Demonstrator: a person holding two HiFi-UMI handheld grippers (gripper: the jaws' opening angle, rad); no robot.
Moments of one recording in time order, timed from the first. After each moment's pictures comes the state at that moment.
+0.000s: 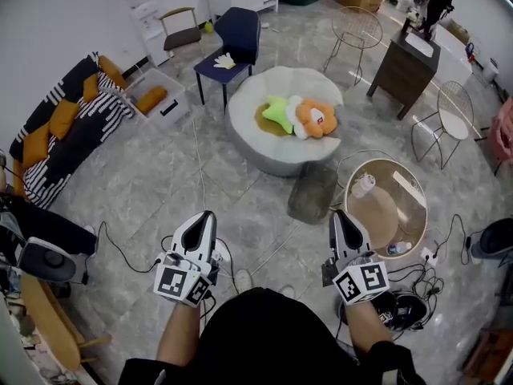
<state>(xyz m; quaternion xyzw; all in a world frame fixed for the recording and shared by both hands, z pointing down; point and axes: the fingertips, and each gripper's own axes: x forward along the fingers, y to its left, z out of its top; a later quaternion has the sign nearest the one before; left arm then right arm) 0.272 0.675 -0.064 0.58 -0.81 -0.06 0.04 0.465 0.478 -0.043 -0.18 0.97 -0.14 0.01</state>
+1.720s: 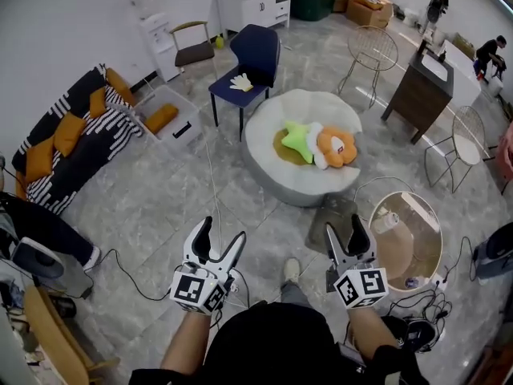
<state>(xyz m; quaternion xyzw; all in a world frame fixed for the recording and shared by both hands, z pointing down) 0.133 0.636 -0.042 0.59 -0.81 -0.05 0.06 0.307 0.445 -0.031 -0.21 0.97 -0.11 -0.01</state>
